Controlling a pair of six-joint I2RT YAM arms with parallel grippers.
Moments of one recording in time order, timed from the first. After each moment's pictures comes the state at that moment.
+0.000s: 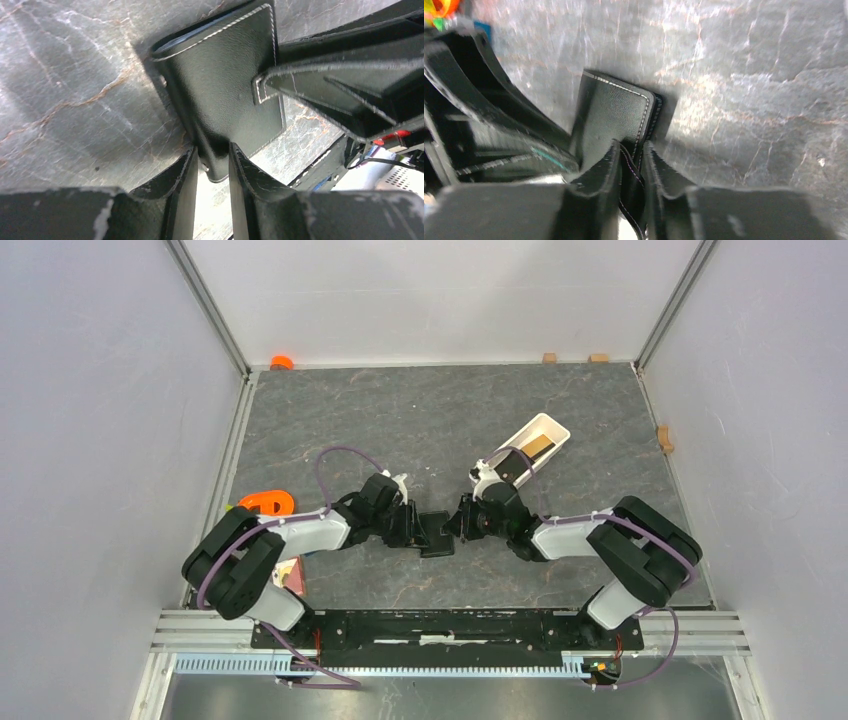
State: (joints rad) left arm -0.68 1.48 0.58 0.01 0.32 -0.68; right arm 0.77 1.59 0.48 0.49 -0.15 0.65
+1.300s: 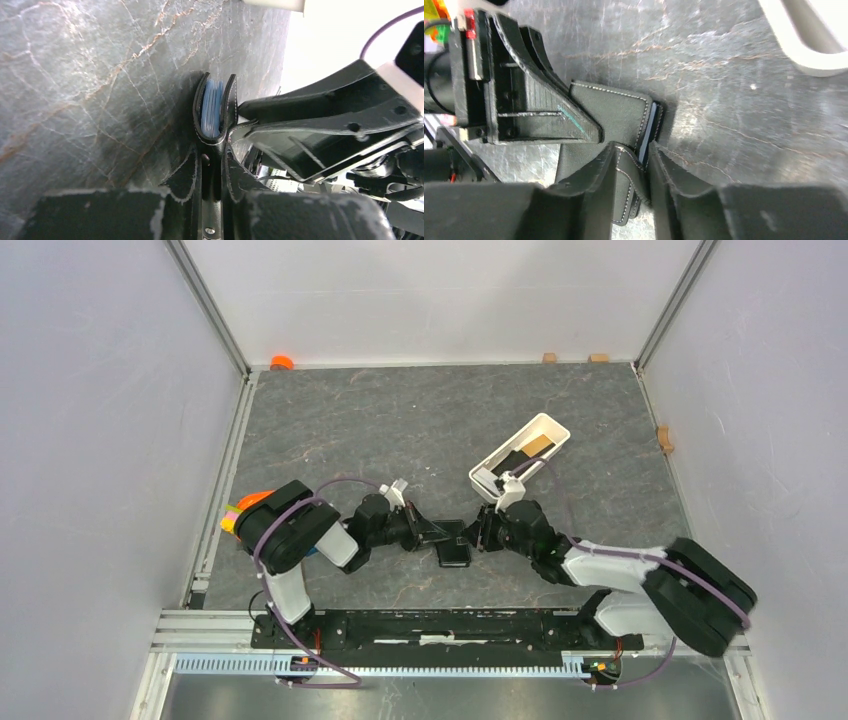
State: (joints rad) left arm -0.68 1.82 0.35 1.05 0.46 -1.21; right arm 0.78 1.34 0.30 0.50 -0.02 0.69
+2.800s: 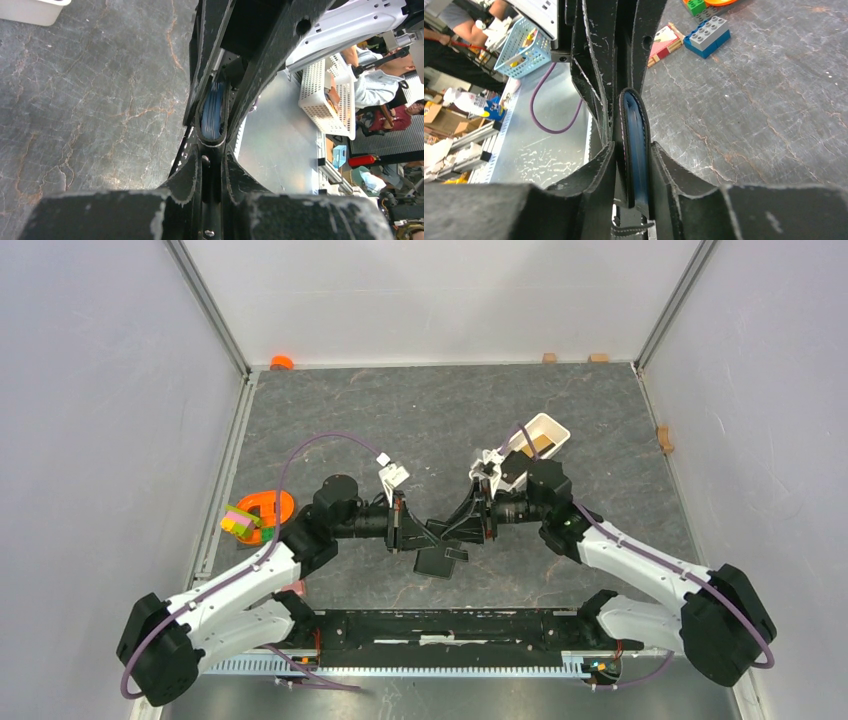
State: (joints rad) left arm -0.72 0.95 0.54 0.15 0.70 -0.58; right arm 0.66 1.11 0.55 0.40 -0.92 0.38
